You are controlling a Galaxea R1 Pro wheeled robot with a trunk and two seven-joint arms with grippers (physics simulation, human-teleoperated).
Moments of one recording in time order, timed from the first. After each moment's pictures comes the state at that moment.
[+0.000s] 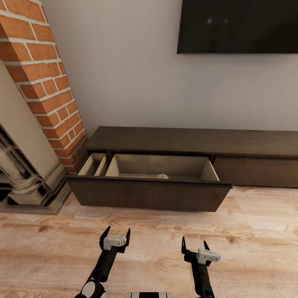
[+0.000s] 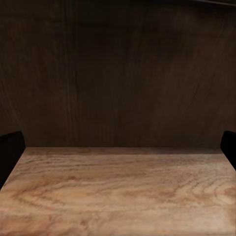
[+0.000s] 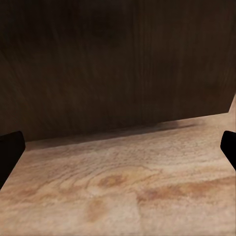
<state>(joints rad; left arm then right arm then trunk) -0.28 0.05 -0.49 -0.85 0.27 -0.53 0.16 -0.41 0.07 0.22 -0.29 -0.23 -0.94 -0.18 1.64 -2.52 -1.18</state>
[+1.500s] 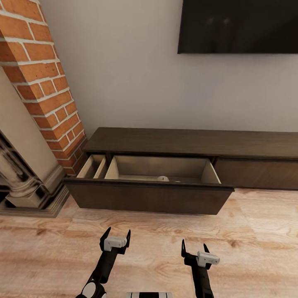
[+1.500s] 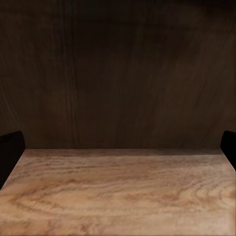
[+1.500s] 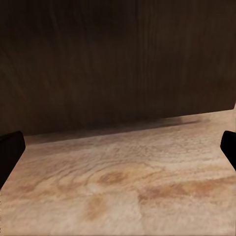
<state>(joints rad) -0.28 0.05 -0.49 -0.84 0.26 -0.53 0.16 -0.41 0.08 0.23 -0.25 -0.23 -0.94 -0.18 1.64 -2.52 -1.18</state>
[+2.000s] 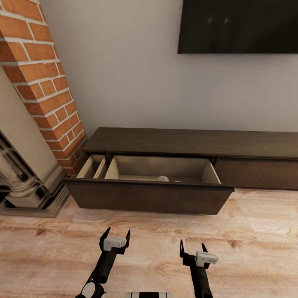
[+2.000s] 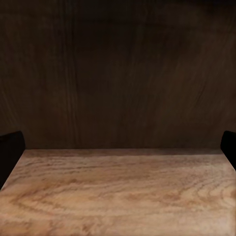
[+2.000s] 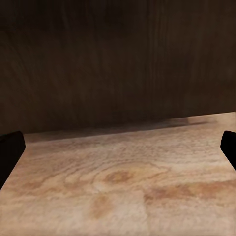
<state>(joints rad) -0.28 0.05 -0.49 -0.84 0.26 -0.53 0.16 -0.41 0.08 0.26 -0.25 -0.23 -0.93 -0.18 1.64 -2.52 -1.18</state>
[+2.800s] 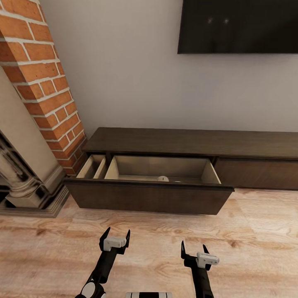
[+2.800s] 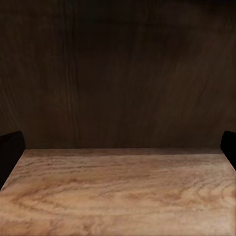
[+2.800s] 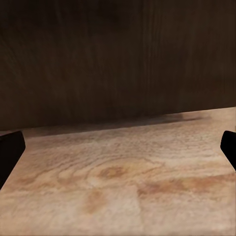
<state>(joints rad) -0.28 0.05 -0.49 -0.83 0.26 -0.53 0.16 -0.41 0.07 0.26 -0.24 -0.23 -0.93 -0.19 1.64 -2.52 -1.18</state>
